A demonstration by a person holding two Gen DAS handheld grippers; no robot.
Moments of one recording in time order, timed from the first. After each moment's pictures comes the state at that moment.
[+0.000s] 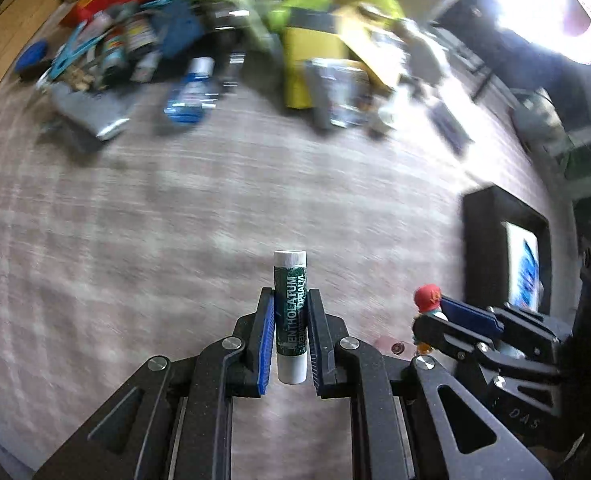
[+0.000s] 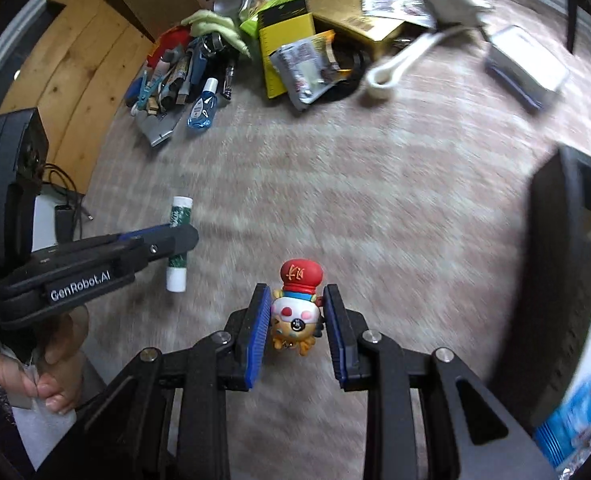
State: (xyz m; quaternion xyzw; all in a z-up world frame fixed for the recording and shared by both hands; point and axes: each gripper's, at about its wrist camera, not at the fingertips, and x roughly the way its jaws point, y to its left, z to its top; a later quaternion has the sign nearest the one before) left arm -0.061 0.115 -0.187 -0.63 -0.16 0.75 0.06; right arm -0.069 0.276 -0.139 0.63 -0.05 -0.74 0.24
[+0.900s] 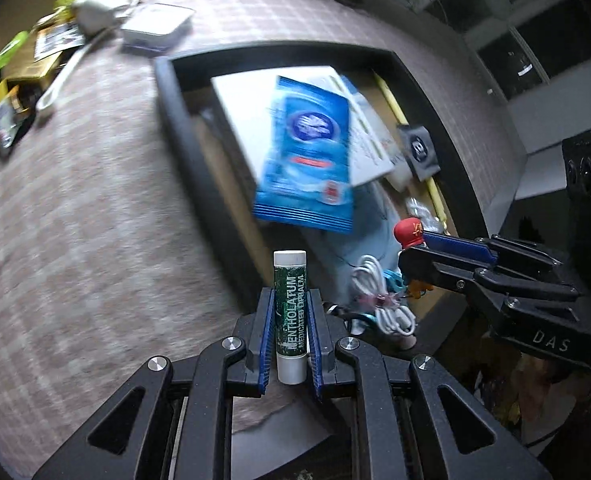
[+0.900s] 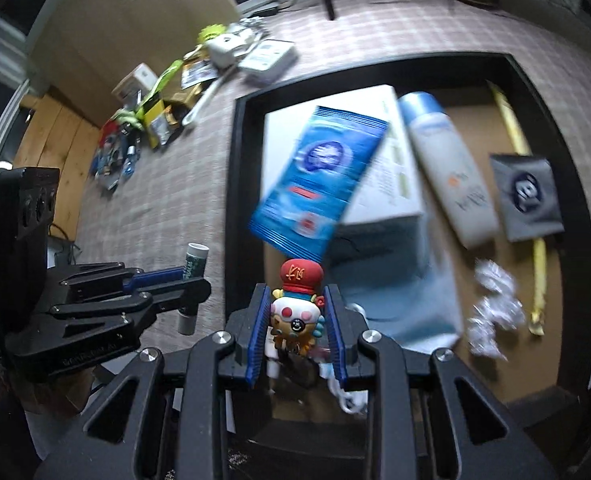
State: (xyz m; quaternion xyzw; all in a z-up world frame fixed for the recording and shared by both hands) left arm -0.046 0.333 -0.133 -0.65 -0.02 0.71 0.27; right arm 0.036 0.491 -0.095 0.60 -0.15 -0.78 0.11
